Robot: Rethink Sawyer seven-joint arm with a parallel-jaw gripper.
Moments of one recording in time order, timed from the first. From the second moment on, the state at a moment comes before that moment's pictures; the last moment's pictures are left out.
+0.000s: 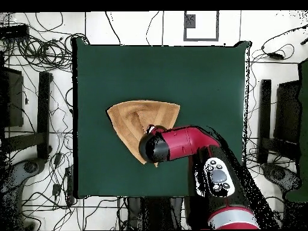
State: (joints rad) arm -0.28 -0.65 0.14 1.75 -0.55 0.40 2.28
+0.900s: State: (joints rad) arm -0.28 -0.65 0.07 1.82 -0.51 0.38 2.28
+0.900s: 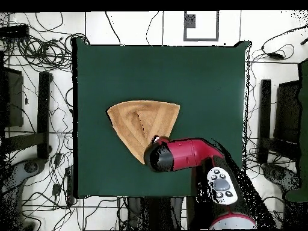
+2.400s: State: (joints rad) arm -0.18 -0.63 -0.08 1.95 -0.16 0.00 2.32
